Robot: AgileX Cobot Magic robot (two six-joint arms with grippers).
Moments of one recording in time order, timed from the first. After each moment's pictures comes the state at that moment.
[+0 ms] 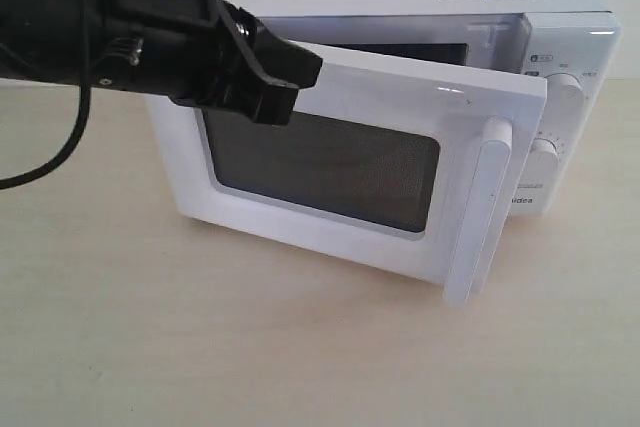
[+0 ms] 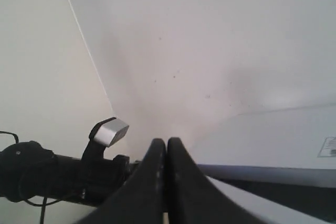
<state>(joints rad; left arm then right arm) -0.61 1.36 -0.99 -1.09 0.38 1.14 0.08 0.35 -0.49 -1.42 -0.57 1.92</state>
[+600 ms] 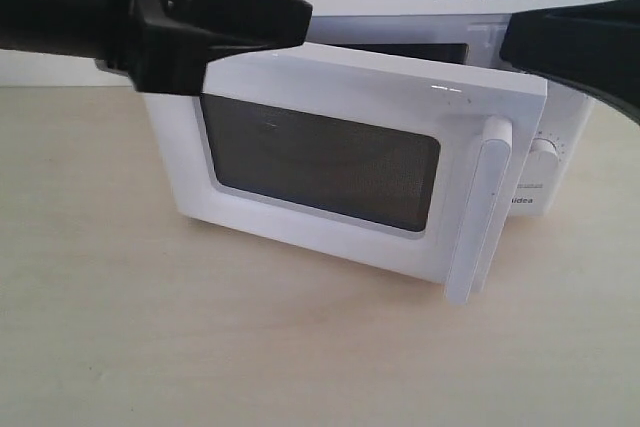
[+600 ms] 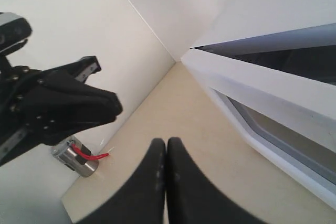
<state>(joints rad) -0.61 1.16 -0.99 -1.08 0.56 1.11 0.08 0.80 -0.59 -1.57 -0.86 2.10</state>
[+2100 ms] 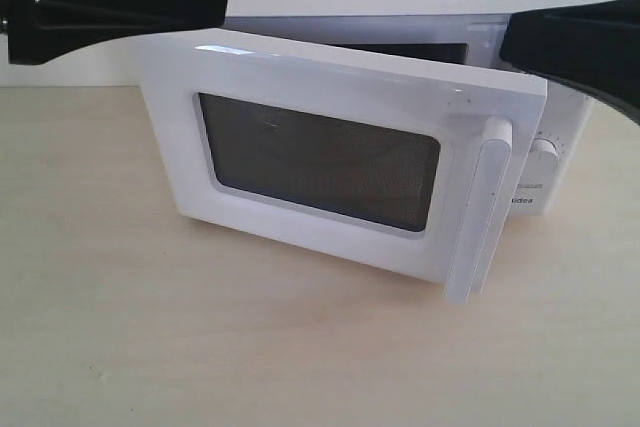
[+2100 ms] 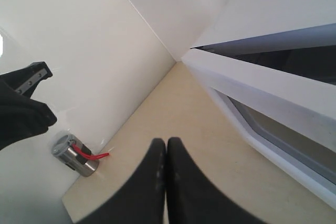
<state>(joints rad) -0.61 0.99 -0.99 -0.88 0.65 0.88 0.08 0.80 -0.59 -1.57 -0.86 2.10</state>
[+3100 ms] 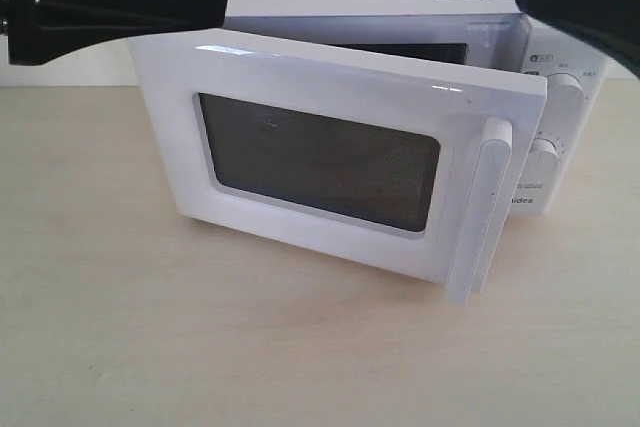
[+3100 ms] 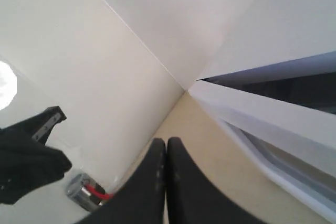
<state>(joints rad) -0.61 0.99 -0.99 -0.87 0.65 0.87 0.08 0.80 -0.59 -1.43 -0.82 2.09</state>
